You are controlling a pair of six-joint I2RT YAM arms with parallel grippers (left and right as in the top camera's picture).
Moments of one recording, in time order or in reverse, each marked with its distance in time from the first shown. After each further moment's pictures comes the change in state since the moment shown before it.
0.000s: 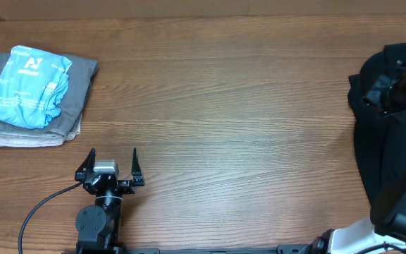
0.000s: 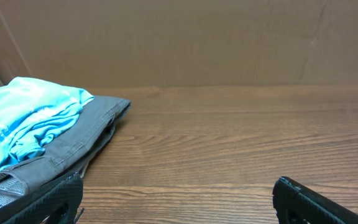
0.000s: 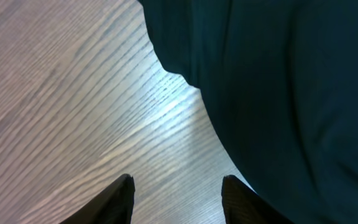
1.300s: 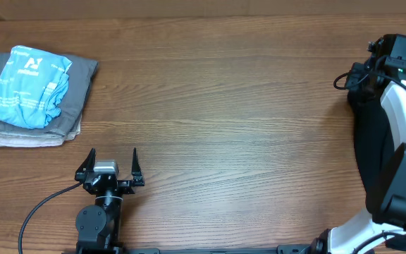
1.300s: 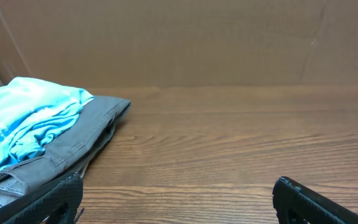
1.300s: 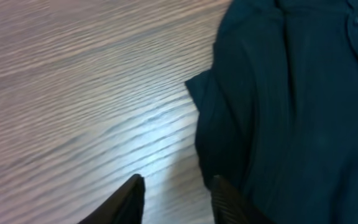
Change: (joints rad) left arm 0.000 0.000 0.000 0.000 0.000 0.000; right arm 0.103 0.084 -0.123 0.499 0.068 -0.208
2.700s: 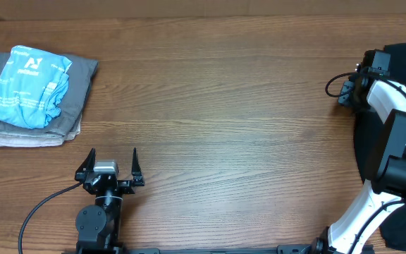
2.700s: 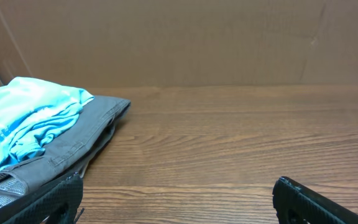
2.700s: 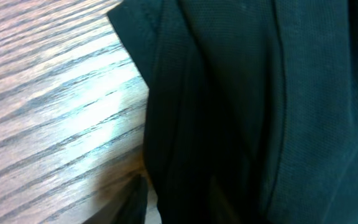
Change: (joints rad) left arm 0.000 0.000 0.000 0.000 0.000 0.000; right arm -0.013 0.246 -0.002 0.063 0.146 -0.009
